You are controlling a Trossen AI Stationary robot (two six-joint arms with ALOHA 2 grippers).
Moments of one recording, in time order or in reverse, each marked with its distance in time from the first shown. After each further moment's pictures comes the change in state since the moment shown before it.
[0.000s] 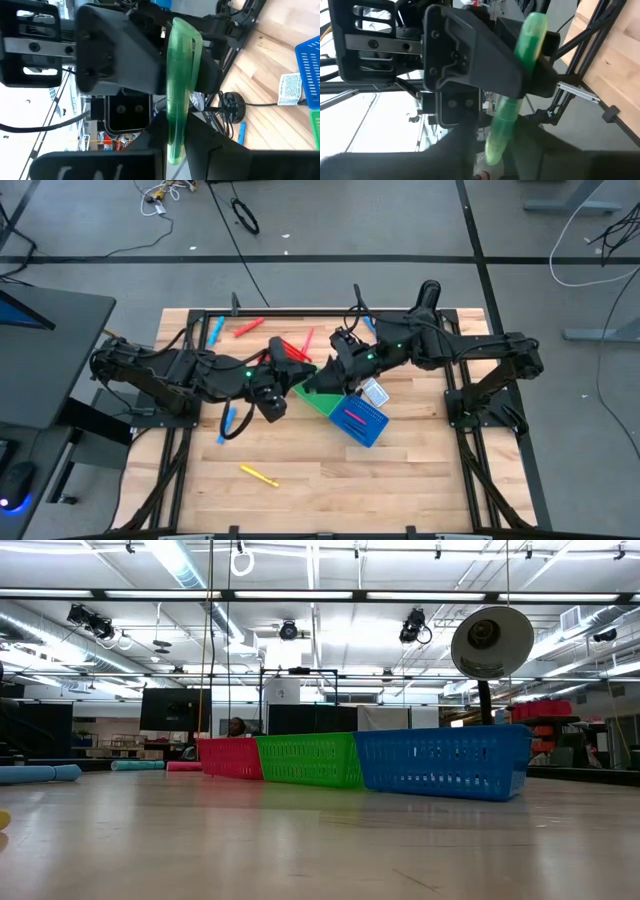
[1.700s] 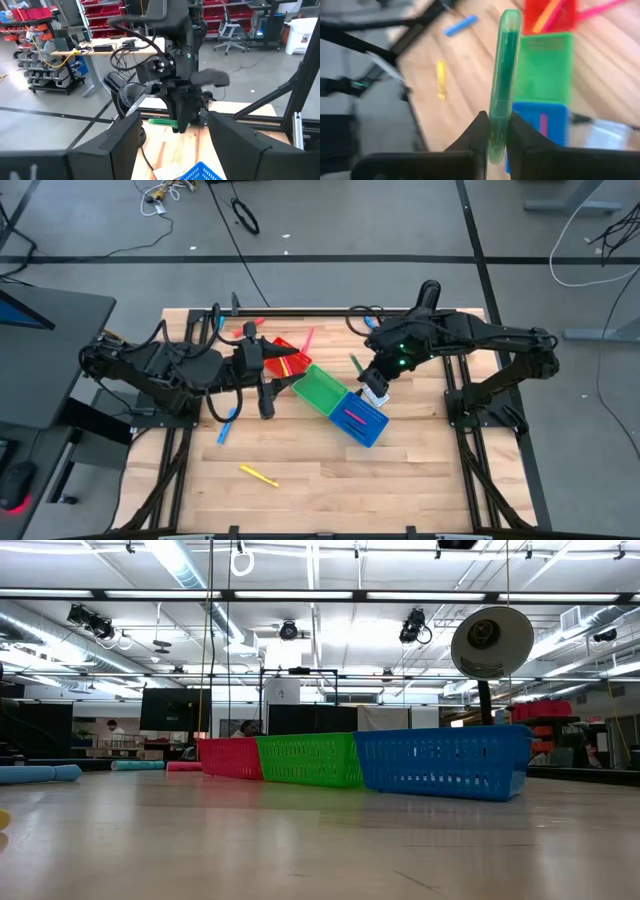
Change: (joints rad) left arm -0.013 -0.078 0.000 -0.006 -0.005 -1.259; right arm -0.068 -0.132 0.000 -0.895 0.233 -0.845
